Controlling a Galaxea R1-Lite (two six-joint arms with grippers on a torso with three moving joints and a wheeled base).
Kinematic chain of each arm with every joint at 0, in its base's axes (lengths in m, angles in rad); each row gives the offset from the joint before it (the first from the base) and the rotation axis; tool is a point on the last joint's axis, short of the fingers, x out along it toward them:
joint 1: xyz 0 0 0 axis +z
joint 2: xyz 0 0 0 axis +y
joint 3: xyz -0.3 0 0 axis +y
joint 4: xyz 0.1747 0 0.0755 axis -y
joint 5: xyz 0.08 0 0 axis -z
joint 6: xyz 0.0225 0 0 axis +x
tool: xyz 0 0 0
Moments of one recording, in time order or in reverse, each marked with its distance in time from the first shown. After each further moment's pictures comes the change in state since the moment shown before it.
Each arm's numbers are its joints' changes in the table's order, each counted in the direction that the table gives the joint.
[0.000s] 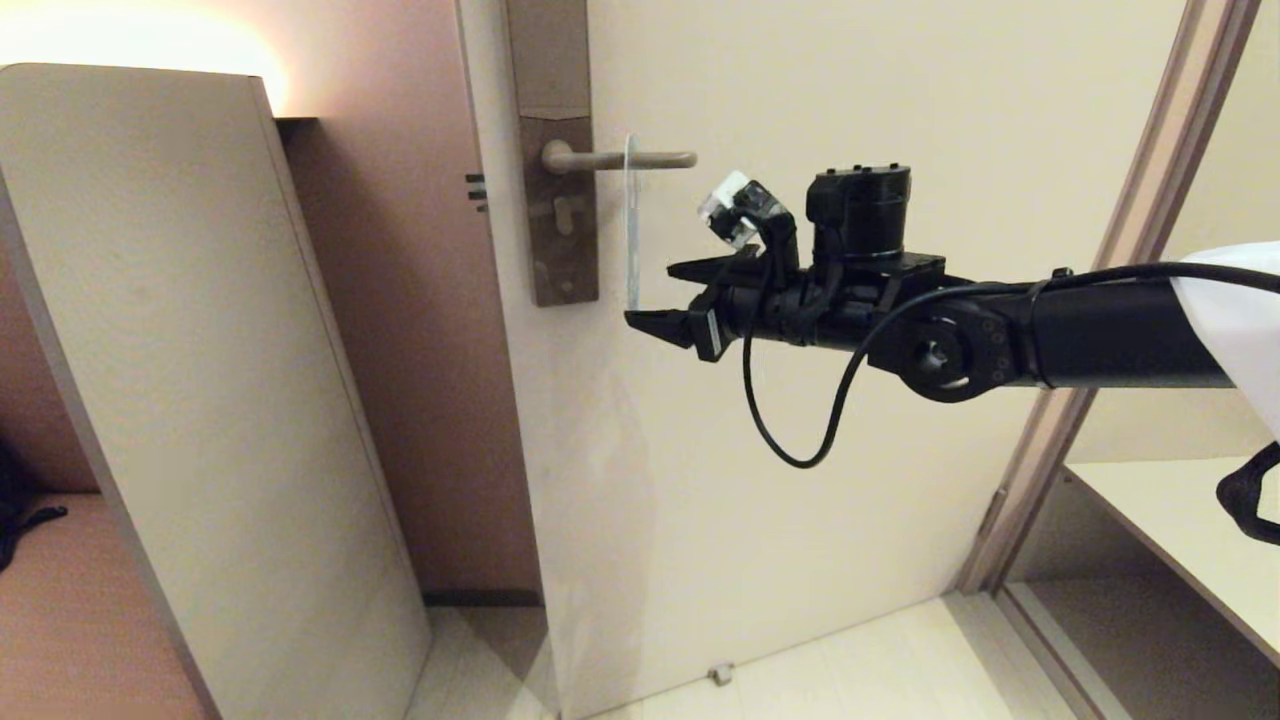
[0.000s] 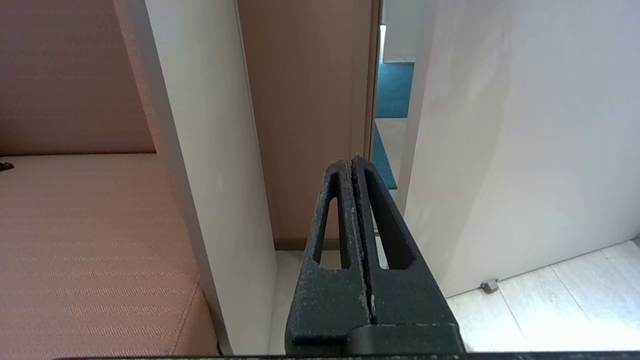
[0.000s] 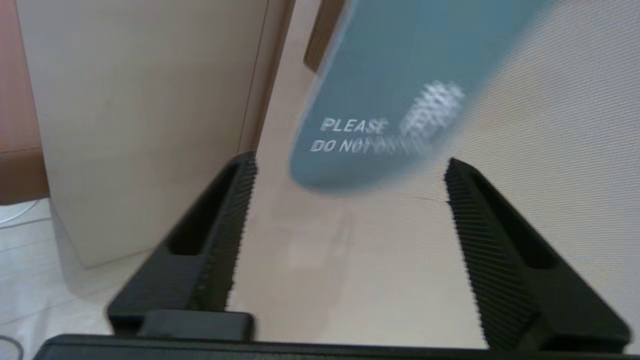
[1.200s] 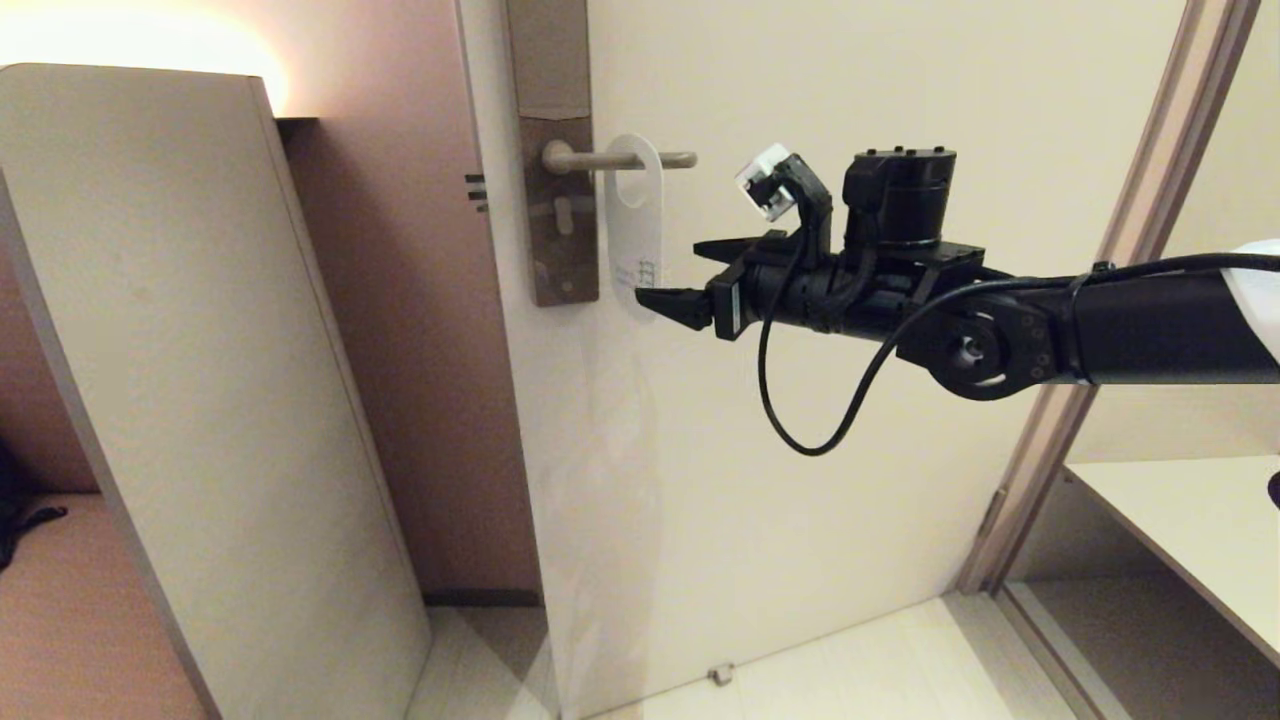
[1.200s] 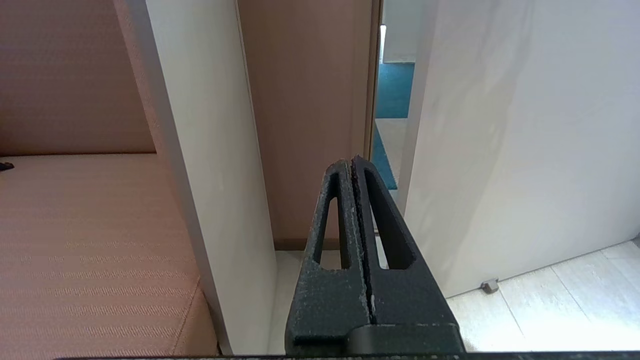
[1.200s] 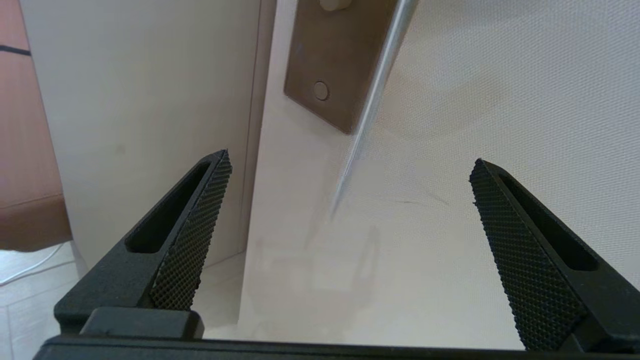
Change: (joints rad) left arm 0.000 0.000 0.000 0.000 0.000 0.000; right arm -0.027 -0.046 0.059 0.078 0.000 0.129
